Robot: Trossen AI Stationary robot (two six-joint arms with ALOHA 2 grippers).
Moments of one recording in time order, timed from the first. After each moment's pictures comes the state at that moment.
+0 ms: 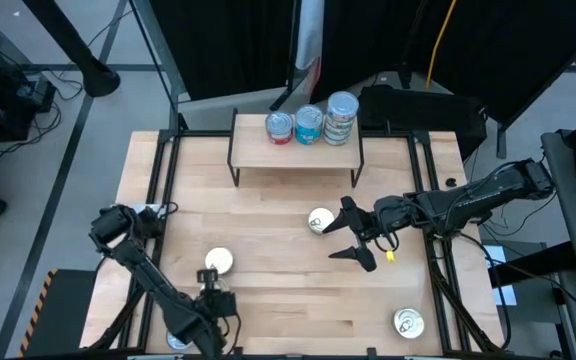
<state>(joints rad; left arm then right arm) -0.86 1.93 1.36 -1.12 -0.33 -0.94 0.23 1.13 0.74 0.03 -0.06 0.22</state>
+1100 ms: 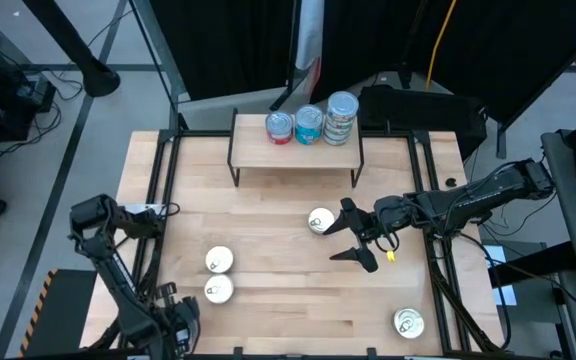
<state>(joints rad) -1.11 1.77 1.17 -0.97 -0.06 -1.46 0.23 1.13 0.74 0.03 -0.08 0.24</state>
